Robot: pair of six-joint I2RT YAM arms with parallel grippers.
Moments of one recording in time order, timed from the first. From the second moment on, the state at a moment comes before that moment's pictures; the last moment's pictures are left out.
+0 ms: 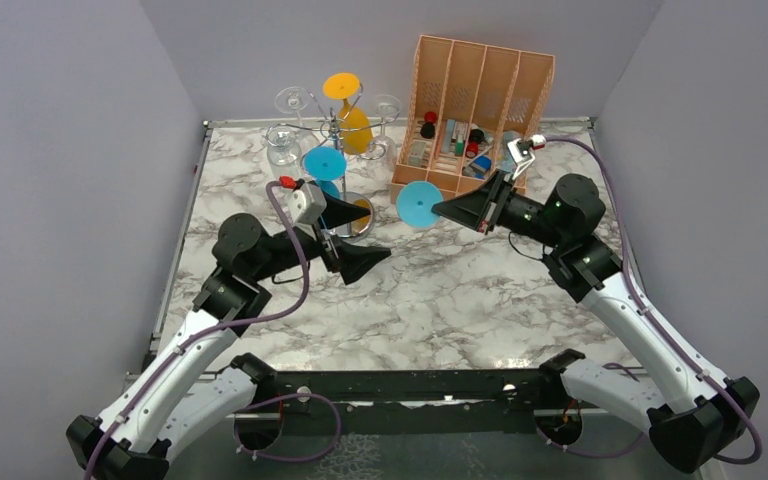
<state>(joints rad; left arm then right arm) -0.56 0.80 0.80 0.15 0.63 -0.24 0.48 0.98 0.94 0.07 -0.61 0.94</state>
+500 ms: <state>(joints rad) -0.56 0.56 0.53 0.07 0.58 0.01 0.48 1.09 1.00 0.07 -0.39 1.13</state>
